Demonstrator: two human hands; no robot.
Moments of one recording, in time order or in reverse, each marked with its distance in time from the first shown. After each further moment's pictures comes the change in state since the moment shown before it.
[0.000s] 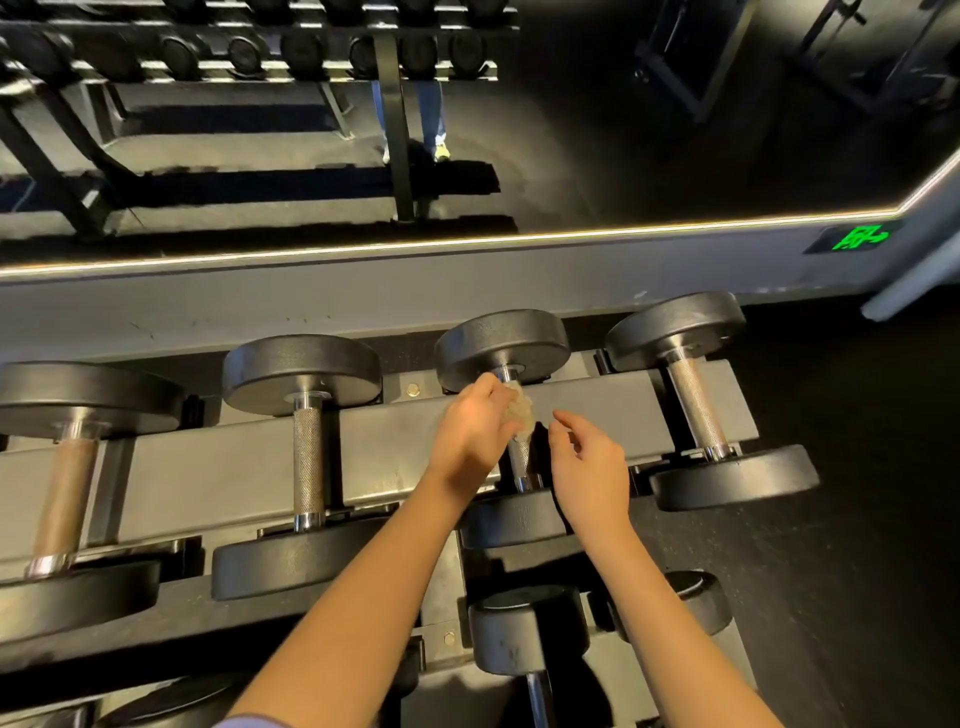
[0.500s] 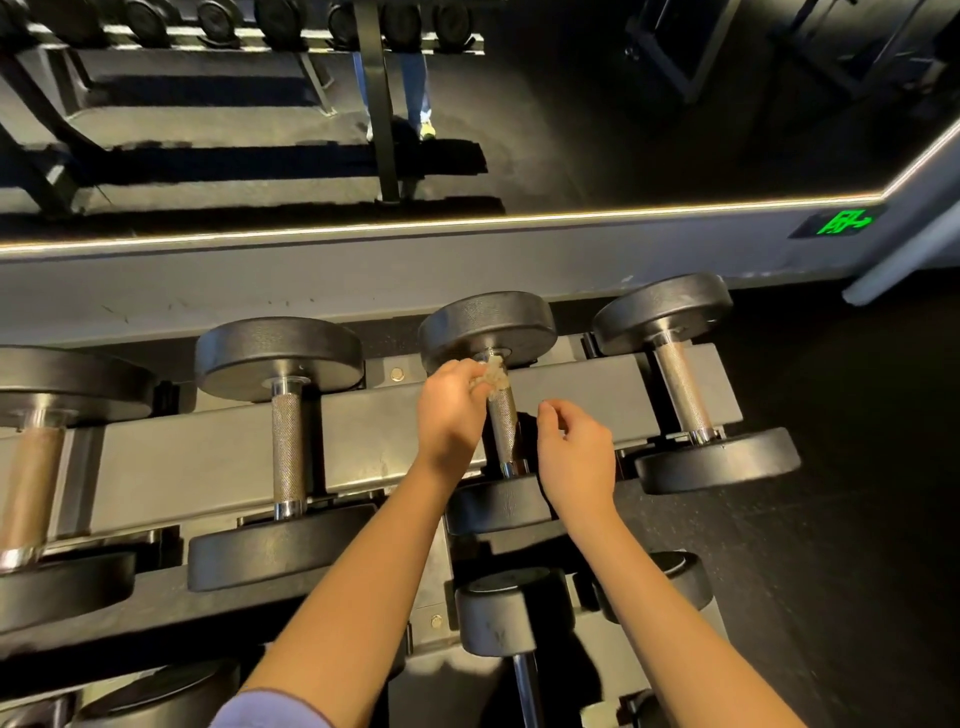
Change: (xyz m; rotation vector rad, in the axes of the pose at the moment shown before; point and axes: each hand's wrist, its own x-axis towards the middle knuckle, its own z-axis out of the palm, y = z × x) left_hand 0.006 0.000 0.008 -0.238 0.219 -0.223; right_hand -0.002 -0.006 -0.002 -0.016 0.055 0.003
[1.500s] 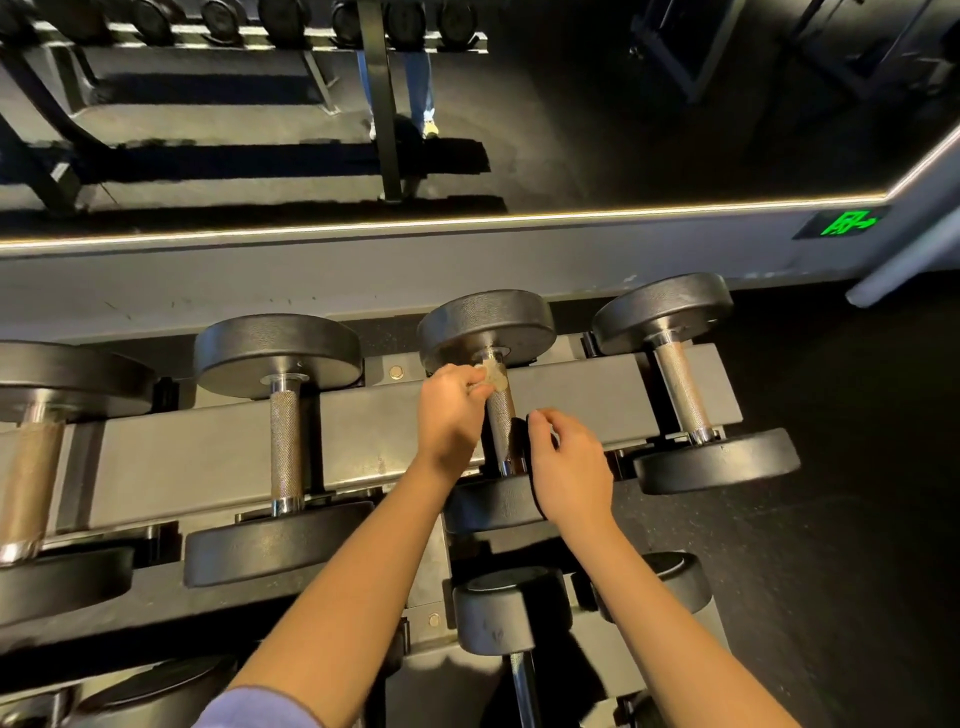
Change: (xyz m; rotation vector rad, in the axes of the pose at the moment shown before) left_hand -0.003 0.007 -0.002 -0.066 -0.052 -0.099; right_hand -0.008 0.007 0.000 -0.104 -0.088 -0.008
